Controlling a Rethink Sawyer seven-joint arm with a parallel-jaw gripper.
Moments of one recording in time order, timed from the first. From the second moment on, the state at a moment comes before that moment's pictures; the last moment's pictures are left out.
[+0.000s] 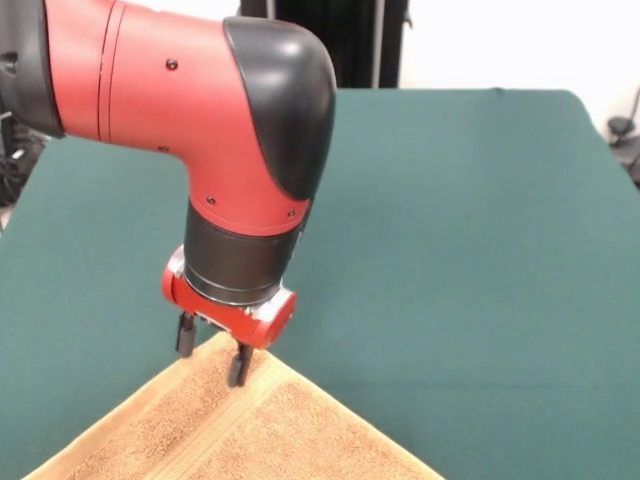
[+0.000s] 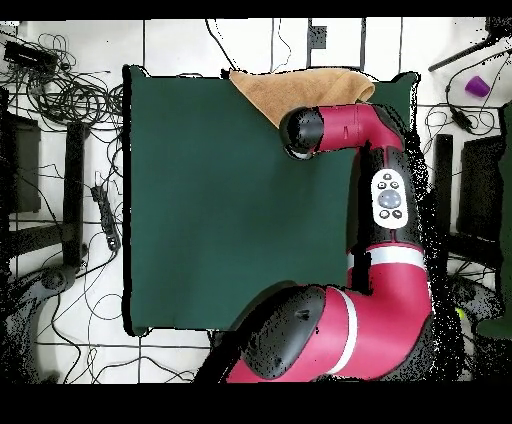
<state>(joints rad) -0.36 -0.20 0.31 0.84 -0.67 0.91 2.32</state>
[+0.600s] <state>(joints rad) -0.36 -0.20 0.28 0.84 -0.64 0.91 2.32</state>
